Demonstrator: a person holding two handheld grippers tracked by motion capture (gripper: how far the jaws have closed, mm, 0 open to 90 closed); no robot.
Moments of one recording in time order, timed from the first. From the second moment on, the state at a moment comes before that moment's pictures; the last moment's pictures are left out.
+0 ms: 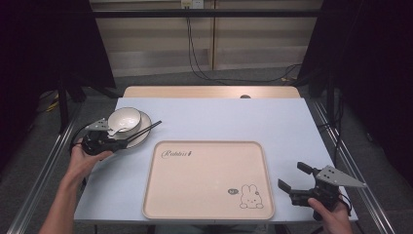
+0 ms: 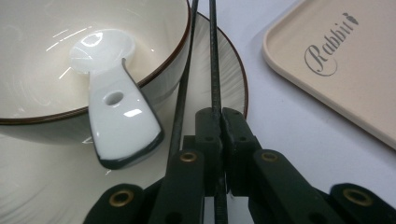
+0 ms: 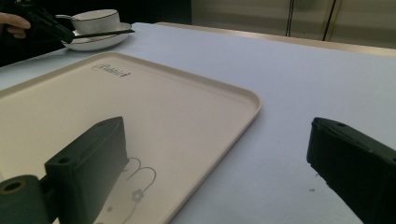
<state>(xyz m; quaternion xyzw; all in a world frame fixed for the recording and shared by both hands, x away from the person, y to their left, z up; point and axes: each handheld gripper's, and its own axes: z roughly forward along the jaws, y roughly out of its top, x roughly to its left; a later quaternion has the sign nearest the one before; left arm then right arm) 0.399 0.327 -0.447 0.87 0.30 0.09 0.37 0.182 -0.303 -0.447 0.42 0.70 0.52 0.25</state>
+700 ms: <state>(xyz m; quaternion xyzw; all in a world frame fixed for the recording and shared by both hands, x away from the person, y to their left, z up) 0.366 0.323 -0.426 0.82 0.37 0.07 0.43 0.181 -0.302 -0.446 0.42 0.70 0.52 0.24</state>
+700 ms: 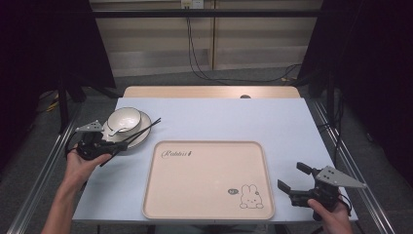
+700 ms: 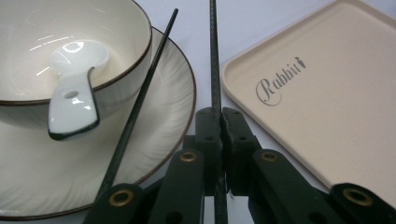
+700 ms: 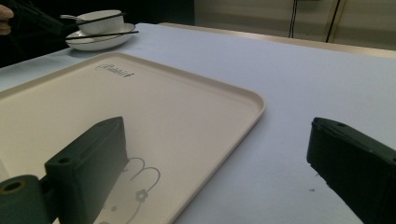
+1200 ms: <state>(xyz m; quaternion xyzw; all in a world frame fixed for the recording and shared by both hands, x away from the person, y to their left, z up) 0.336 0.311 -0.401 0.80 0.39 0.08 0.45 0.181 -0.301 -0.447 0.42 0.70 0.52 0.24</state>
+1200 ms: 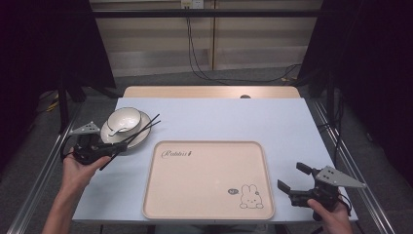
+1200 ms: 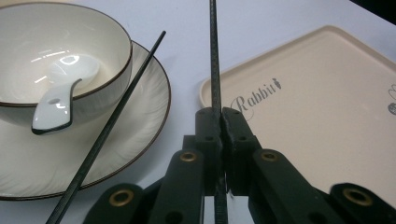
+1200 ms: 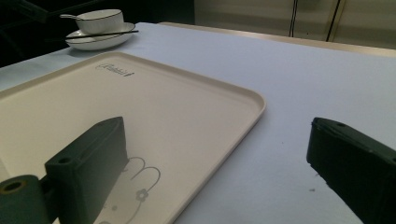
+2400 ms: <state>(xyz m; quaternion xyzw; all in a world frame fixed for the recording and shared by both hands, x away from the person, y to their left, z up) 0.263 0.232 -0.417 0.75 0.49 0.07 0.44 0.181 -0.300 -0.447 0.42 0.71 0.52 0.24</state>
